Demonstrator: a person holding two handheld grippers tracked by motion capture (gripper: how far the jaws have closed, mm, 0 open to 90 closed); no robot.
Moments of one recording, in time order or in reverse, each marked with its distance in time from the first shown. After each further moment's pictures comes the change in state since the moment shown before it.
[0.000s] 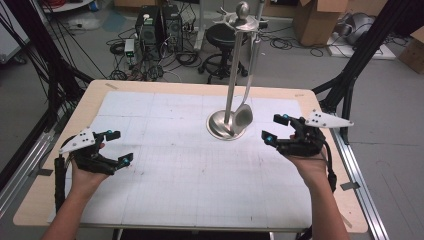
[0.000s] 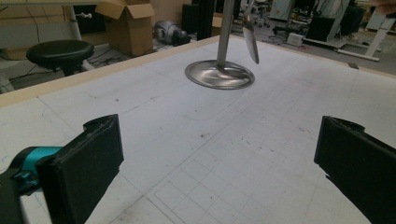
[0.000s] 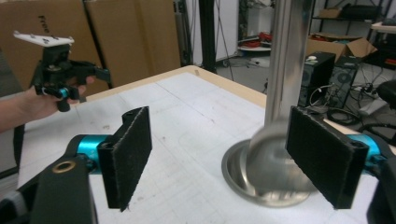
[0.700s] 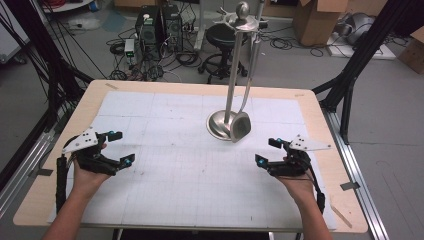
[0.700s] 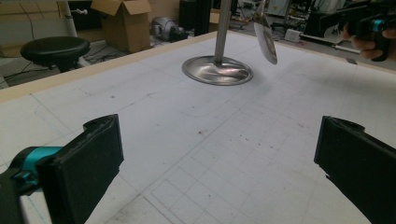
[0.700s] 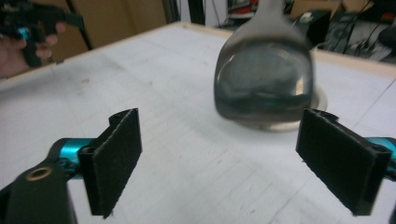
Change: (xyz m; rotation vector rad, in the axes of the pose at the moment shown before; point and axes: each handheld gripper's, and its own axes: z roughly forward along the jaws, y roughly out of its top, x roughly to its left) left arm 0.000 -0.002 0.005 0.016 -0.011 0.000; right arm -0.001 -0.081 0.017 0.113 -0.041 0.055
